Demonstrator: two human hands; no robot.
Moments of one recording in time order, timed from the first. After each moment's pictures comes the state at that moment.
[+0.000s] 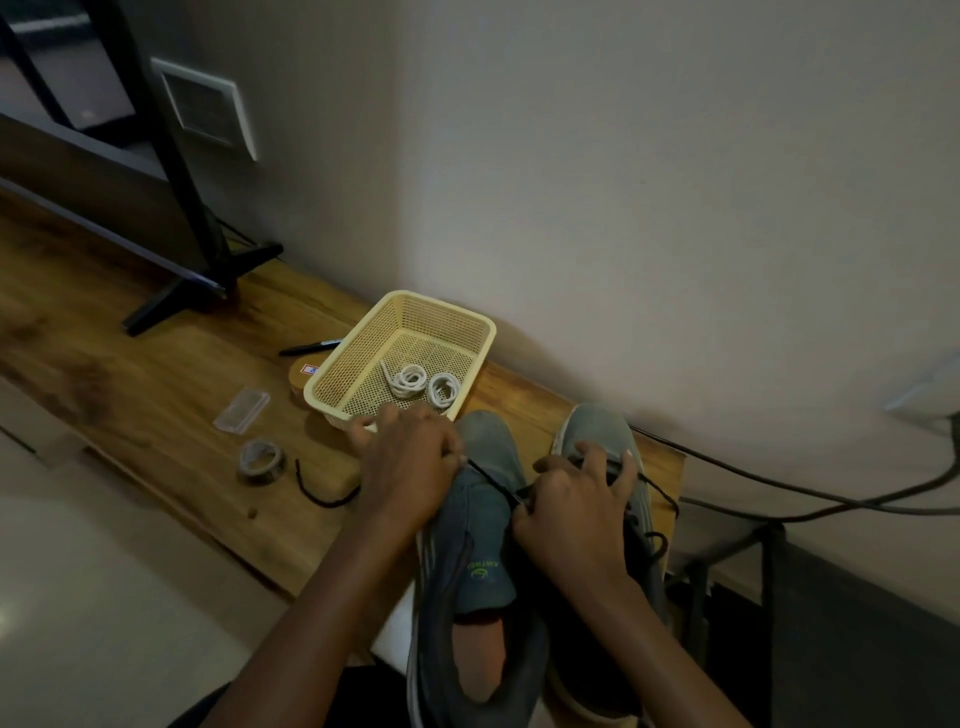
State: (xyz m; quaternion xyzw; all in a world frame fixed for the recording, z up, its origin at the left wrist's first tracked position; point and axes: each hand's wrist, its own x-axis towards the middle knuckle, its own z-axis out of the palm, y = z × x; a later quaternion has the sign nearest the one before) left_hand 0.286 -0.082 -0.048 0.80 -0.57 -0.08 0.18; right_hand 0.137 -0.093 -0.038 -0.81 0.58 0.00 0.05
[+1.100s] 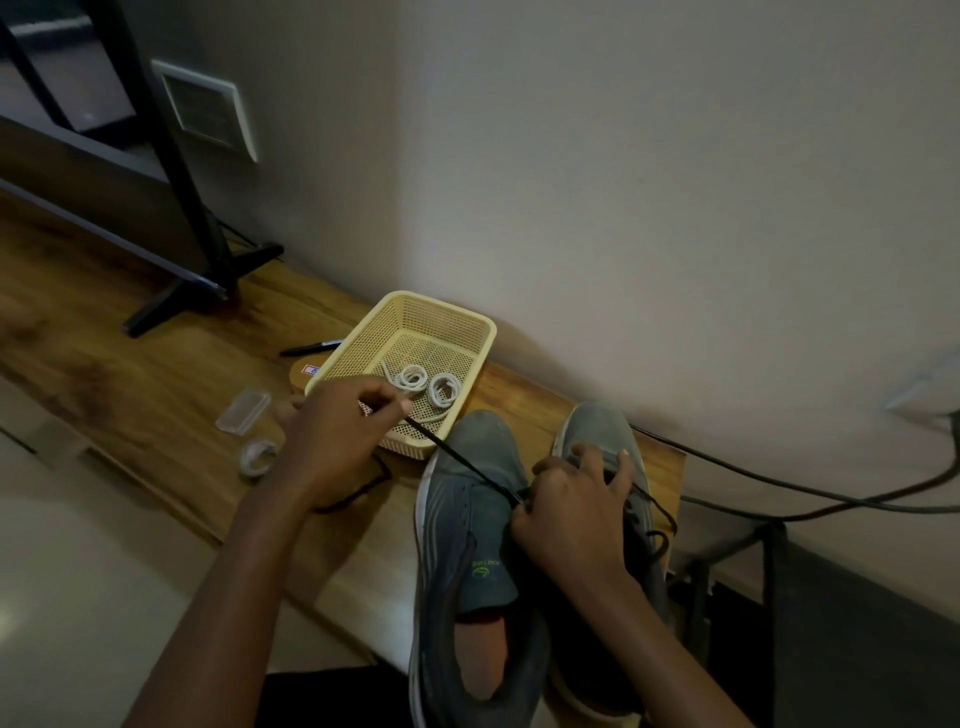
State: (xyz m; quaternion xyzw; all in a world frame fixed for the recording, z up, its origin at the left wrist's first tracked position) left_hand 0.352 -0.076 -0.036 0.73 -0.52 -0.23 0.37; right_hand 0.138 -0.093 -0.040 -0.81 0.58 0.00 0.05
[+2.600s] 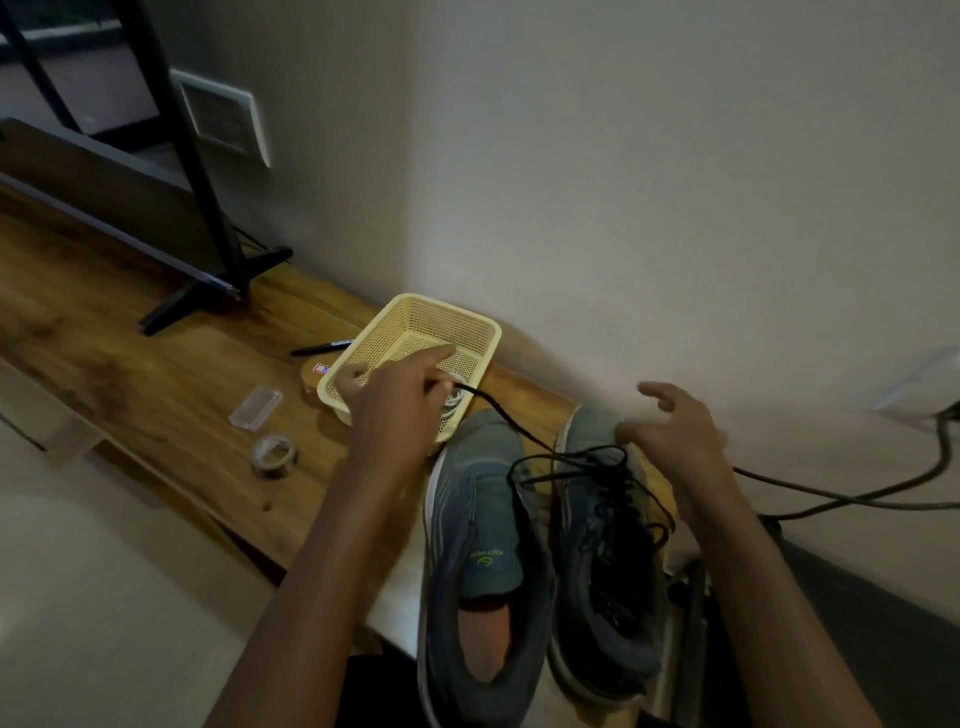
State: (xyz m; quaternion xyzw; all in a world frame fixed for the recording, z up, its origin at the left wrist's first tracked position) left_hand 0.310 -0.089 -0.021 0.75 -0.50 -0.12 0.42; right_hand 0.085 -0.155 -0.009 -0.59 0.70 -0.28 0.29
